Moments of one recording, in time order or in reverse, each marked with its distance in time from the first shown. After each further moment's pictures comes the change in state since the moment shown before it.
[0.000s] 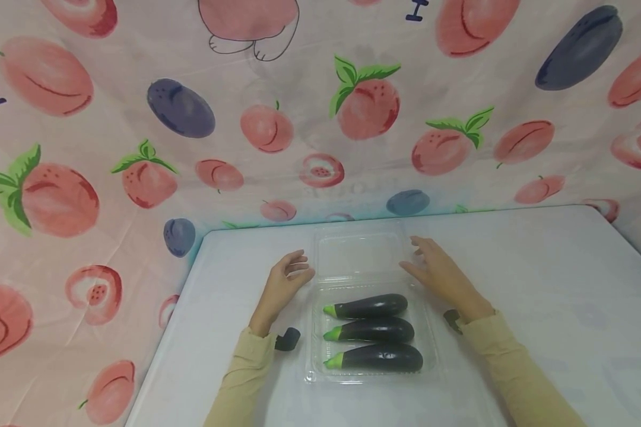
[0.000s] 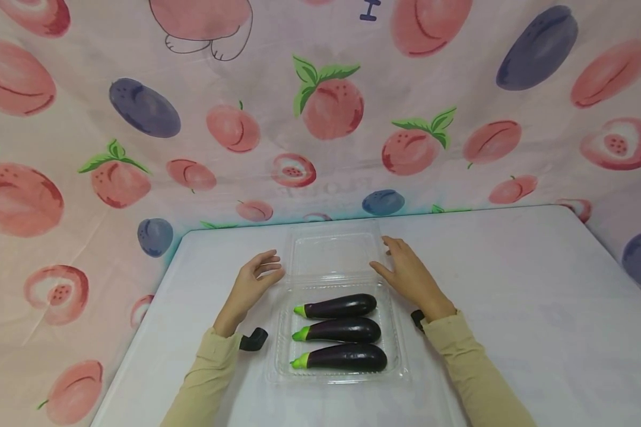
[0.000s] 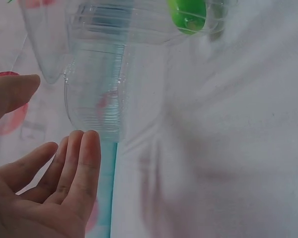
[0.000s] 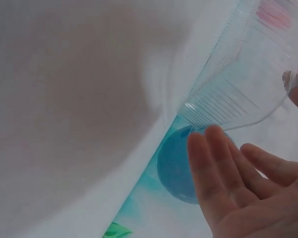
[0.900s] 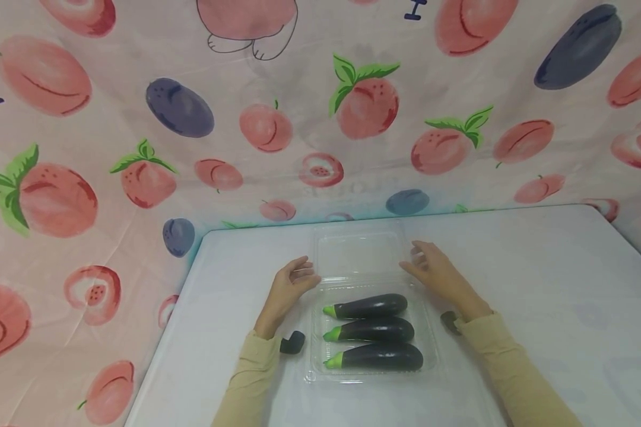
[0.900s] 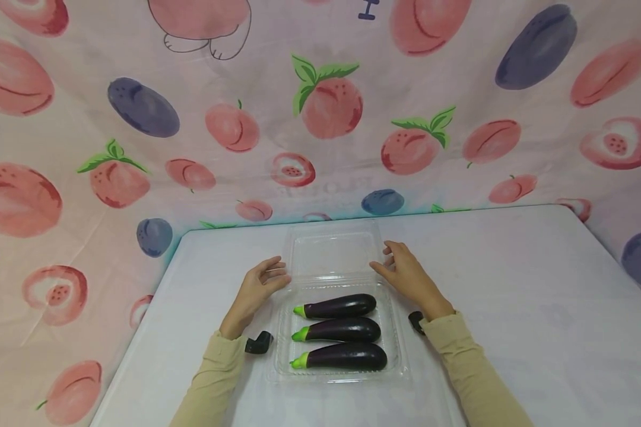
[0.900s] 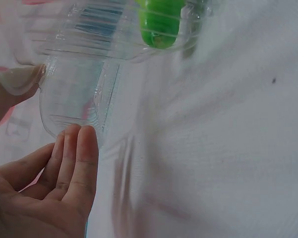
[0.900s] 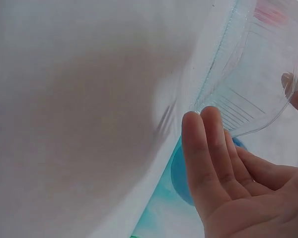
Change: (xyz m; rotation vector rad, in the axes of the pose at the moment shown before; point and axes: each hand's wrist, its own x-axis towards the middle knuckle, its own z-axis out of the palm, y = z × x) left_hand -0.008 0.001 0.009 -0.106 -0.055 -0.050; right_hand 0.001 0.005 0.004 0.148 -0.070 0.132
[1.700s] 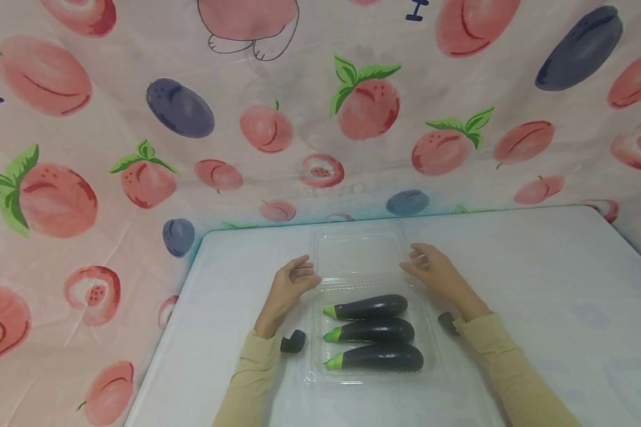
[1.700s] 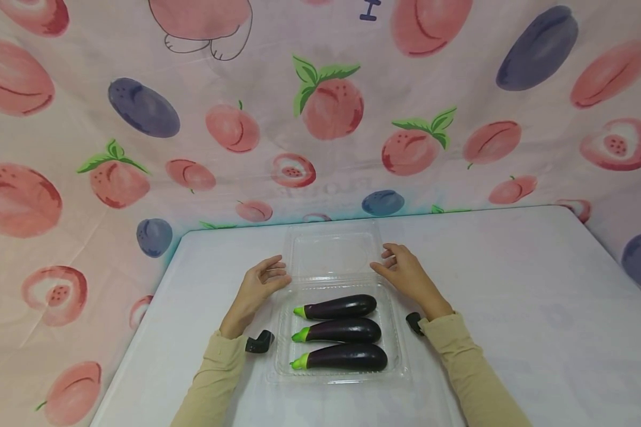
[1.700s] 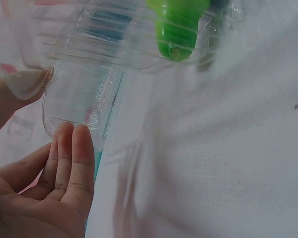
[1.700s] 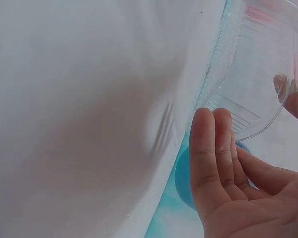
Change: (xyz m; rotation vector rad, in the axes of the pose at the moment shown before) left_hand 0.008 -0.012 0.000 -0.026 0.017 -0.006; right_hand -0.001 0.000 0.000 0.079 -0.006 0.014
